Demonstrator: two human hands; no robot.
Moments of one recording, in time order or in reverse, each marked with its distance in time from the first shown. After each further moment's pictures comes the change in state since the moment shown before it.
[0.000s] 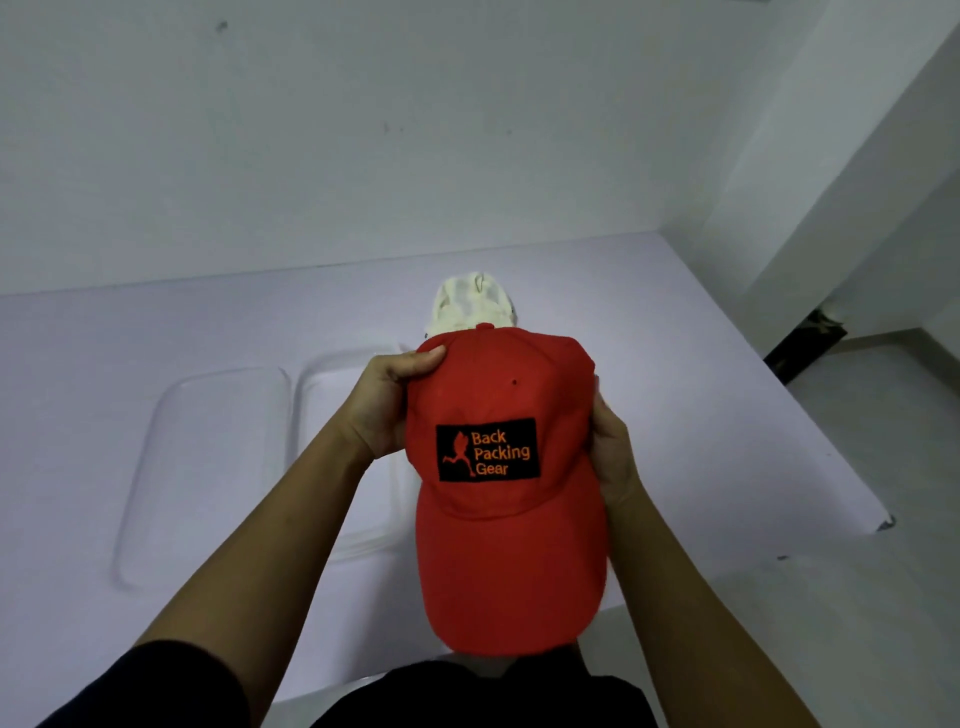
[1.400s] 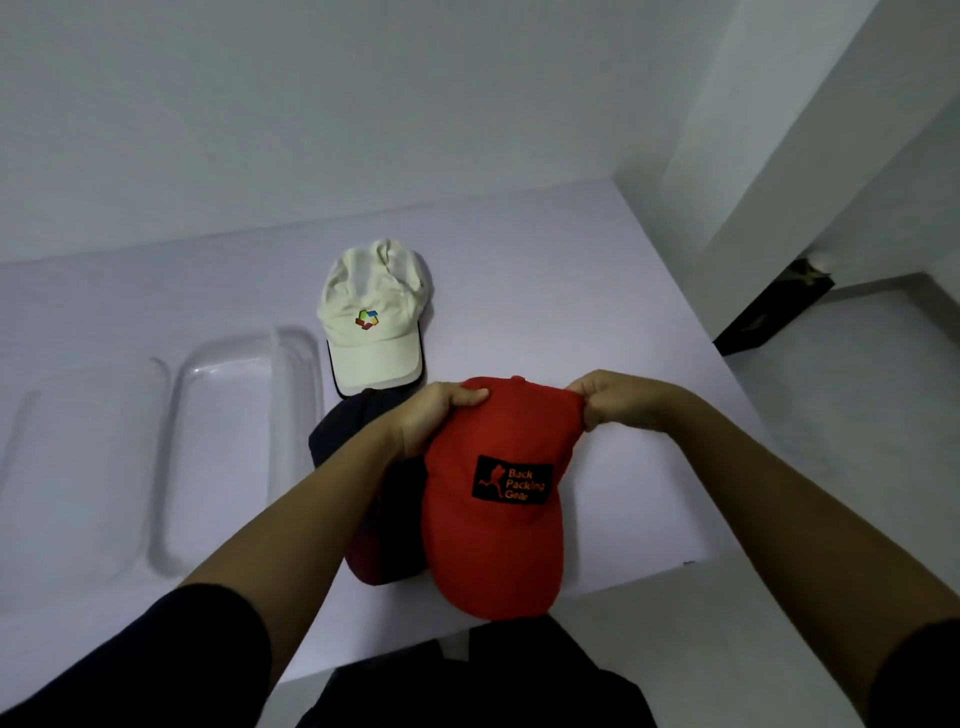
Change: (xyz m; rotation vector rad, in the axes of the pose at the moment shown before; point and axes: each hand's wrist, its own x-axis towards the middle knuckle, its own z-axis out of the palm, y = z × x) left_hand 0.162 -0.122 0.069 0.247 0.141 -0.456; right_hand 0.037 -0.176 -0.157 -1.397 -0.093 0.606
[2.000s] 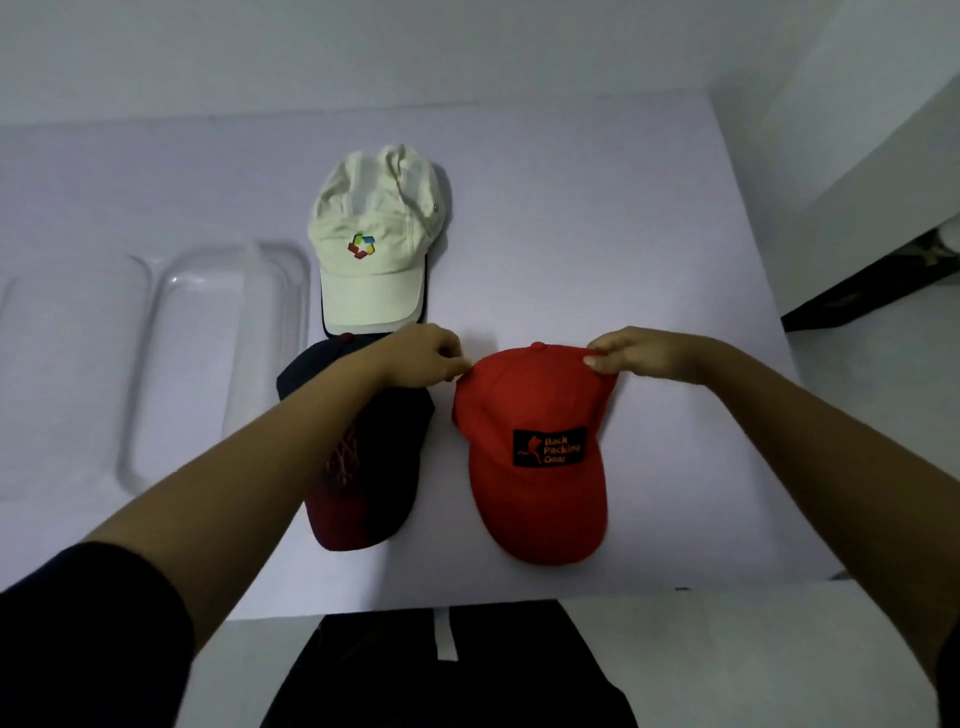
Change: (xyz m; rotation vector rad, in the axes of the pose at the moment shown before) left_hand 0.054 0.013 -0.029 1.225 0.294 0.064; right_hand 0.080 0.048 -0.069 -0.184 -0.170 0.026
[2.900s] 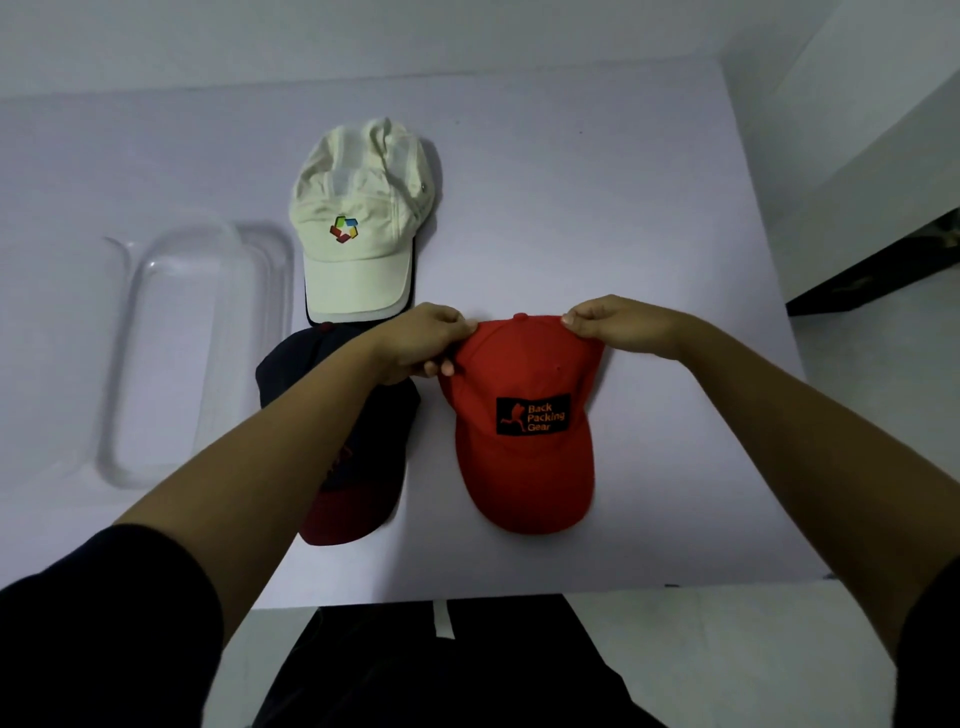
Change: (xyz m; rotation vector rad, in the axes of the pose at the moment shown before) left_hand 0.023 0.015 0.012 -0.746 -0.051 -0.249; right_hand 0.026 -0.002 -0.008 0.072 0.067 -0.101
